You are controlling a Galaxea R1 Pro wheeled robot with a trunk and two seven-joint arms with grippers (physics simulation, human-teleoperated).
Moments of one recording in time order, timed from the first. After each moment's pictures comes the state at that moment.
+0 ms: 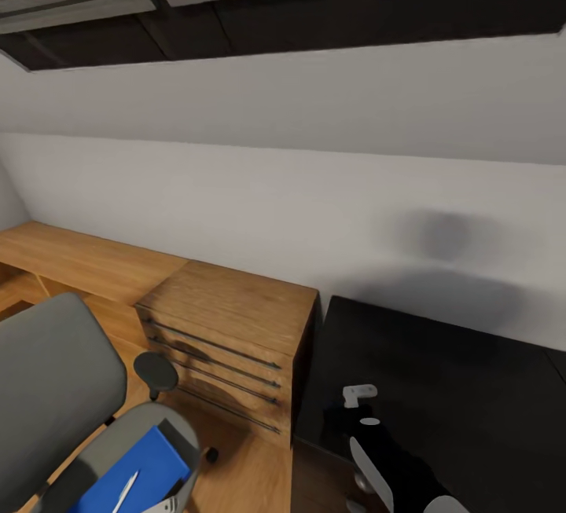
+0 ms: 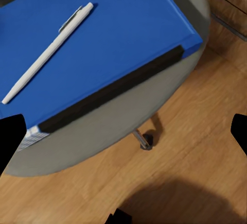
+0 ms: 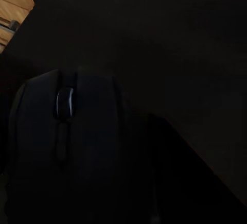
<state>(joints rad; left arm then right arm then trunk) -0.07 -0.05 -0.02 -0.70 0.25 -0.08 0.40 -0.48 0.02 0.40 -0.69 -0.31 0.30 -0.24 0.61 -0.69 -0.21</state>
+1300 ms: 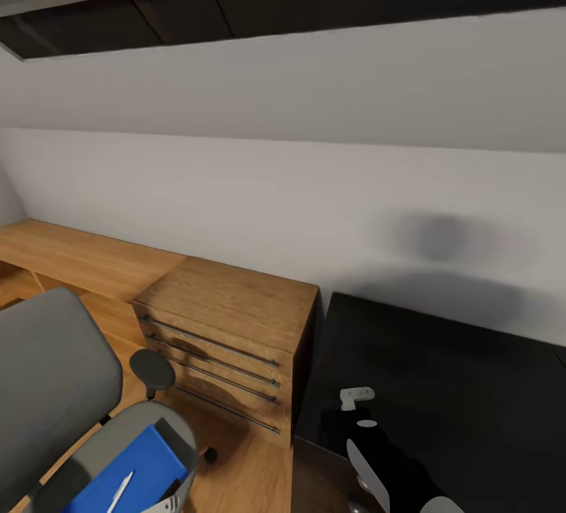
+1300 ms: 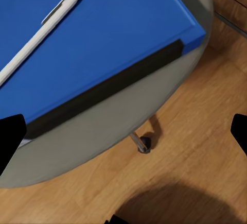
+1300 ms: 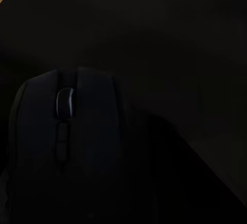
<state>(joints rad) -0.07 -0.05 -0.02 -0.70 0.25 -0.08 0.40 -0.48 0.04 0.40 -0.67 -0.31 0.30 -0.24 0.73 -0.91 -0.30</state>
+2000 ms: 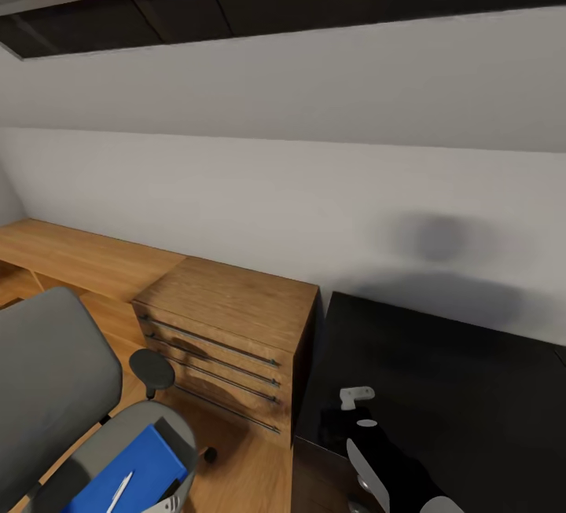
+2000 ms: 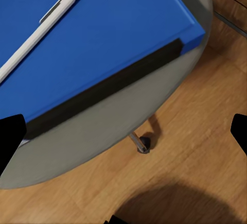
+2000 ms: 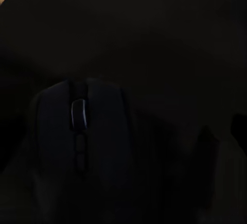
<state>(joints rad) -0.07 -0.05 -0.02 -0.70 0.25 -0.08 0.39 -0.48 0.04 0.40 -0.68 -0.31 0.30 -0.24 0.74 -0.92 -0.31</state>
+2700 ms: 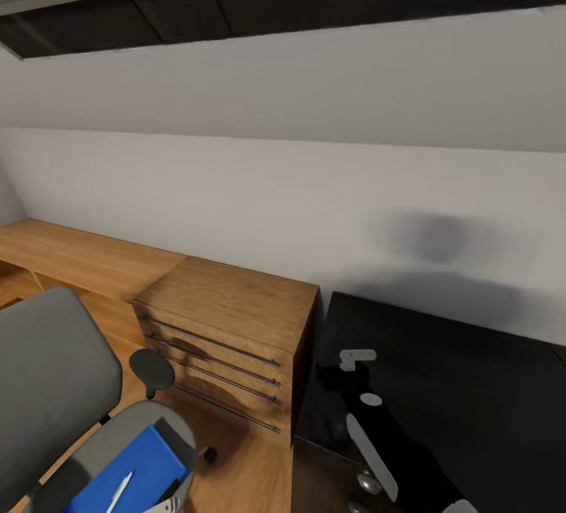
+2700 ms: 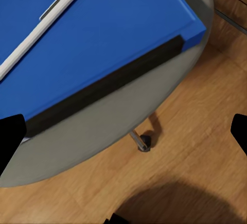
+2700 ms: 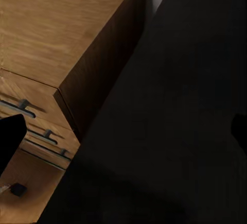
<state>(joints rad) -0.07 -0.05 -0.02 -0.70 0.25 -0.08 0.39 -0.43 0.00 0.41 -1.05 -0.32 0.27 -0.31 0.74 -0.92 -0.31</state>
